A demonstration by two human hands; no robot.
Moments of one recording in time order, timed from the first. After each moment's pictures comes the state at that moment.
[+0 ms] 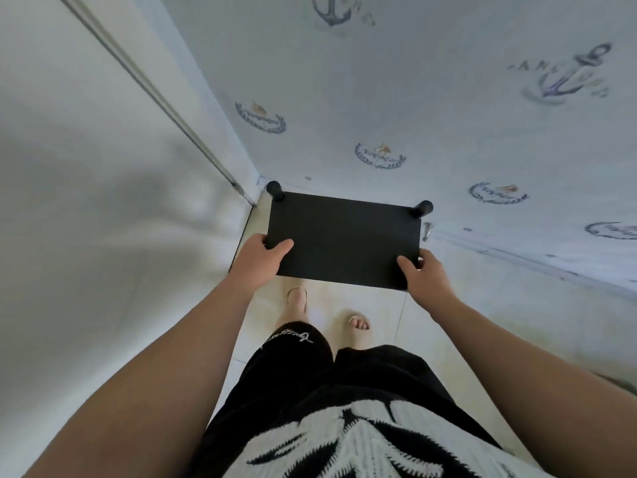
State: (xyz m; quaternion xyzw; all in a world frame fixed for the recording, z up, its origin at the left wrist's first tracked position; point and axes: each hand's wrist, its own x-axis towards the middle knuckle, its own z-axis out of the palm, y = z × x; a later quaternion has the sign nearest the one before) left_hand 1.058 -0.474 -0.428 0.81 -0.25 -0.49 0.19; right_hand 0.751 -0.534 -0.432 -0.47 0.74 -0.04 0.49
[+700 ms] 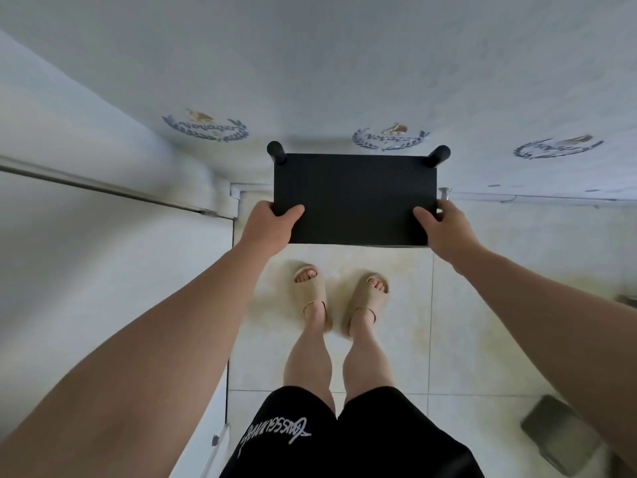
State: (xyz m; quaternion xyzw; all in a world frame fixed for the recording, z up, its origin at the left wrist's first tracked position) left_hand 1.109 -0.649 -0.582 0.77 -0.34 -0.52 0.12; right_hand 0.794 -0.655 -0.569 -0.40 0.79 -0.06 0.45
